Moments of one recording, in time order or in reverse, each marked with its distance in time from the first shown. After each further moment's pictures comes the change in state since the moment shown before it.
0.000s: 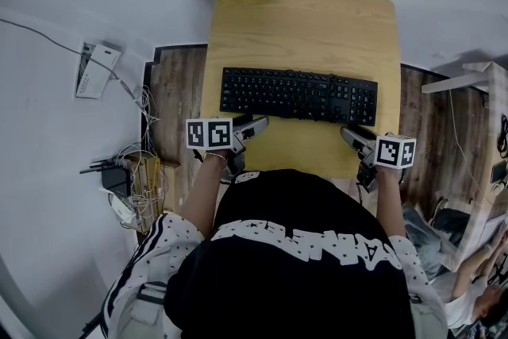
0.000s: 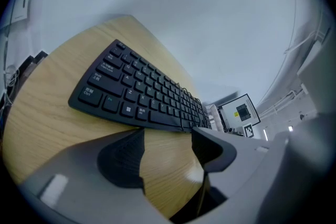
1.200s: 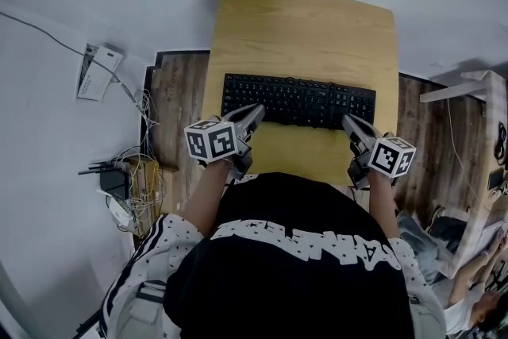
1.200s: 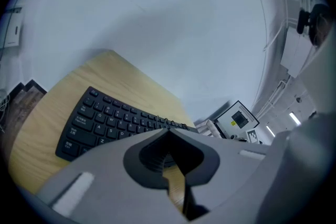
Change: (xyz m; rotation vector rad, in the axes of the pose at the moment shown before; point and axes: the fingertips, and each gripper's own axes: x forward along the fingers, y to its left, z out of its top) left arm -0.017 -0.045 0.059 0.170 -0.279 -0.031; right arm -0.005 0.052 0.063 -0.130 -0.277 0.065
